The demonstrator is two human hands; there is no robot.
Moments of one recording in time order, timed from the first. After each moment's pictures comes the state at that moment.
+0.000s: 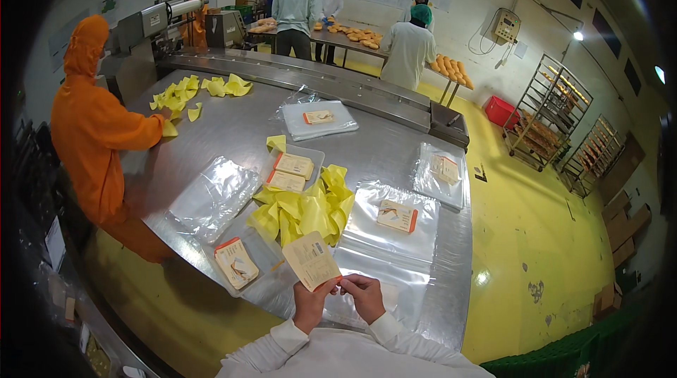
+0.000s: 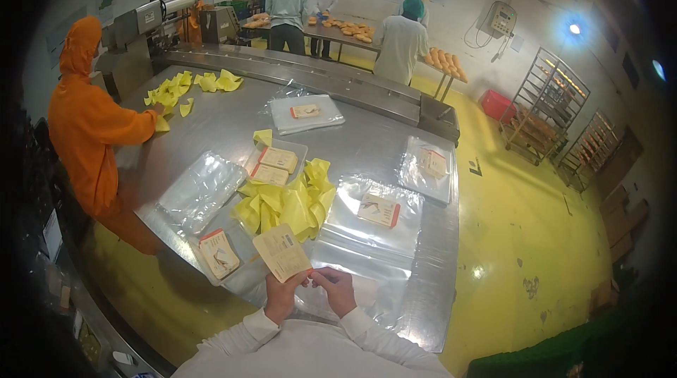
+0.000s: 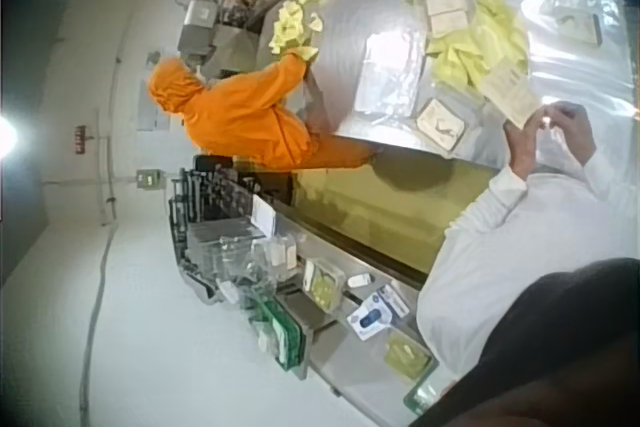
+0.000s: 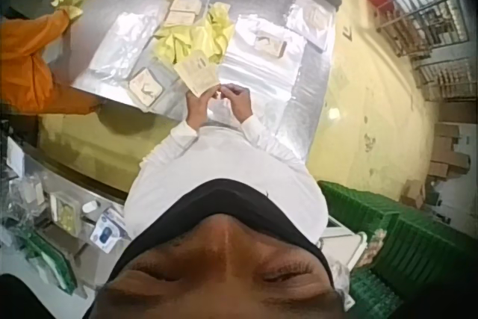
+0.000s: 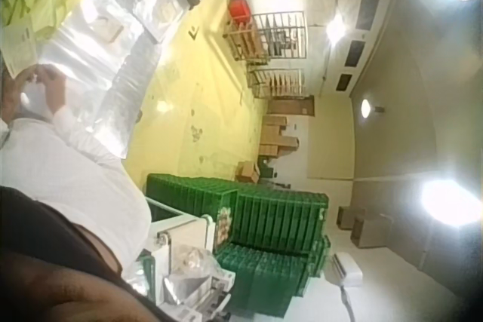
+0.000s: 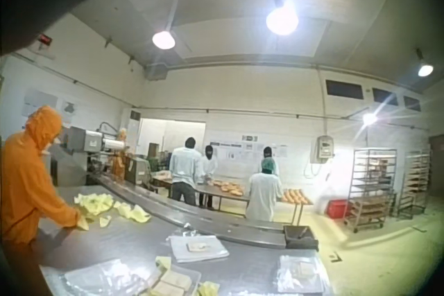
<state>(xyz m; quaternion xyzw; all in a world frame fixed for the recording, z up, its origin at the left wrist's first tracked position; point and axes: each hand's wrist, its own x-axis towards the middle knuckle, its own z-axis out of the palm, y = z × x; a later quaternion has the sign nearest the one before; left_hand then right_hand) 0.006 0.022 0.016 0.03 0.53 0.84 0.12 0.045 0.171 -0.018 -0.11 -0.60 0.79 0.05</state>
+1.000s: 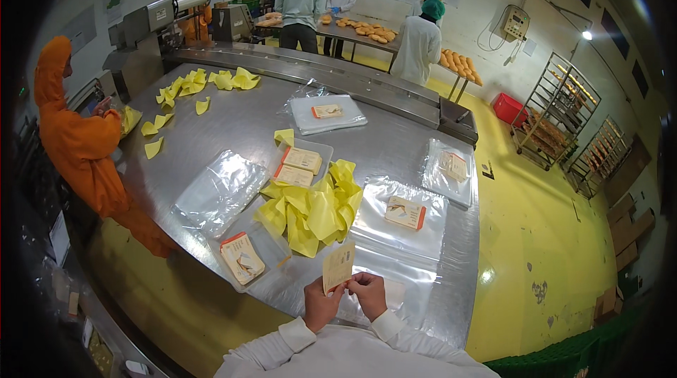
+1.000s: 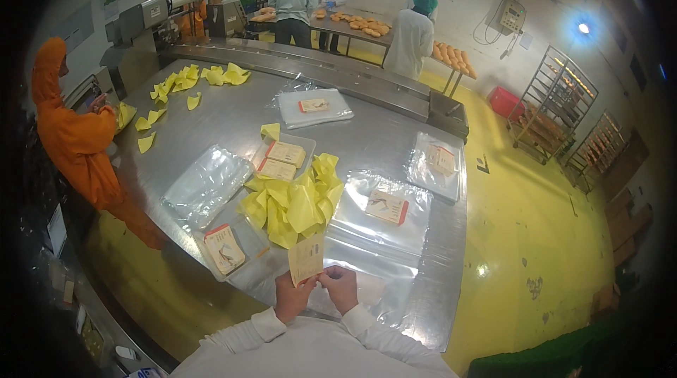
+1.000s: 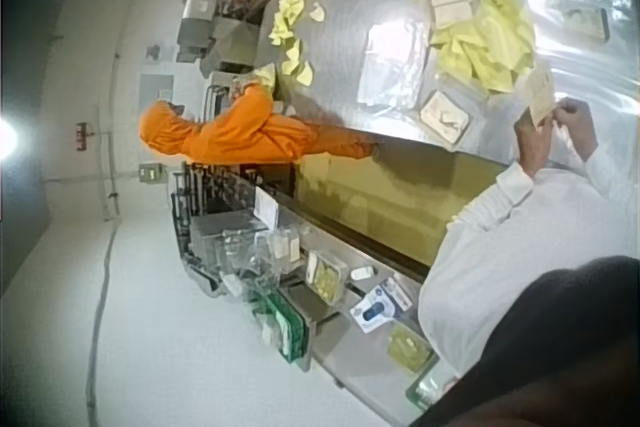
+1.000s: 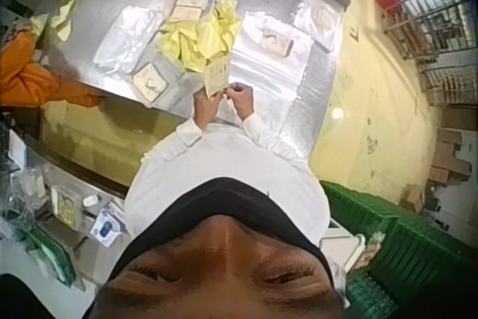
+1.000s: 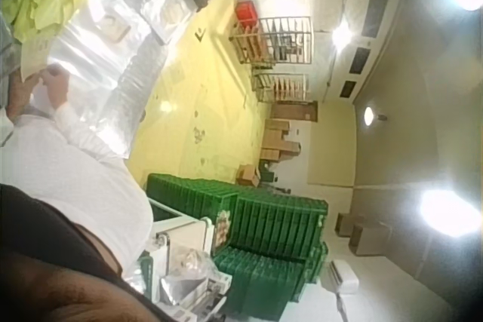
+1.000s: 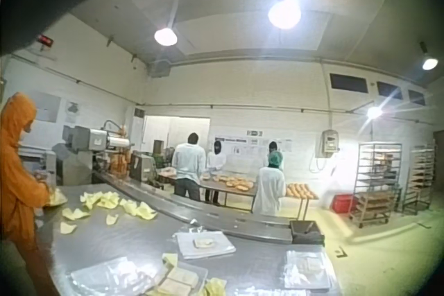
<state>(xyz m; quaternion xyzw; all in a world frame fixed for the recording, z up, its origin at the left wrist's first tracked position) 0.014 0.021 -0.002 0.15 0.72 0.68 0.00 0.041 0.163 -0.016 -0.20 -0.66 0.72 0.05</state>
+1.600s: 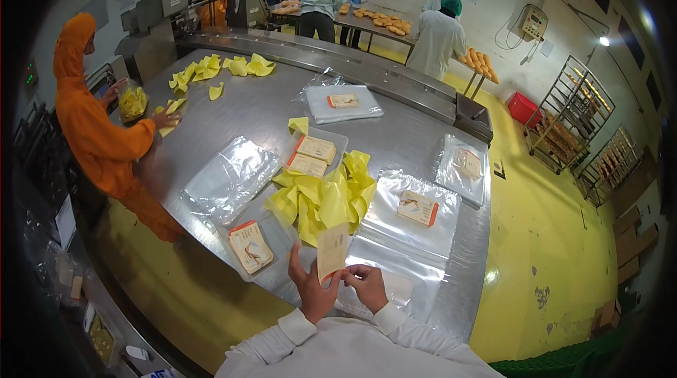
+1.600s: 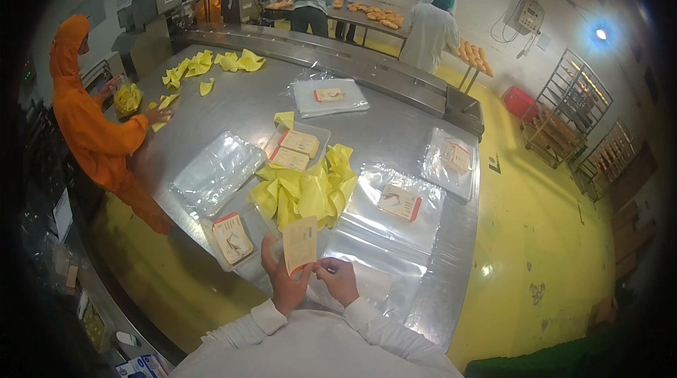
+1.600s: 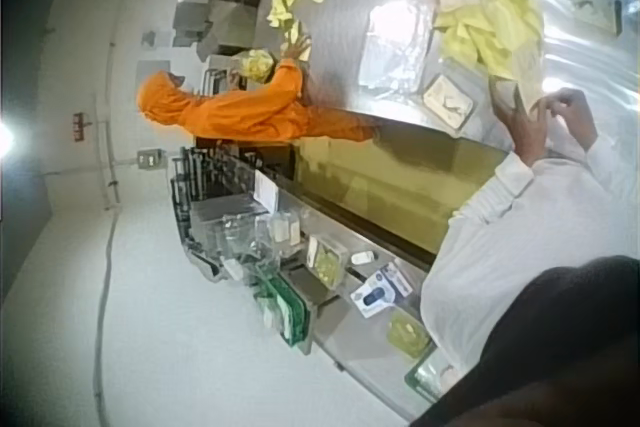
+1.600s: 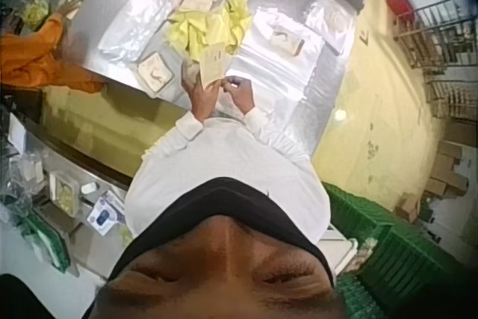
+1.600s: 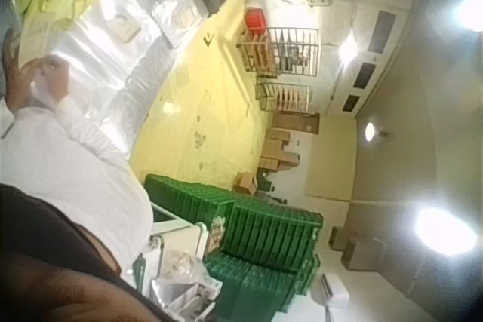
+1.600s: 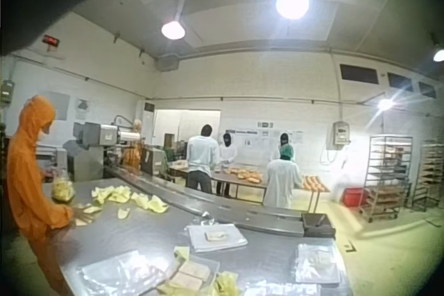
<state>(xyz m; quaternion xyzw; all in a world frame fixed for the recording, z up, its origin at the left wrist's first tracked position) 0.006 -0.001 0.003 0.15 0.86 0.43 -0.22 0.024 0.155 -0.020 -0.12 -0.73 0.67 0.00</state>
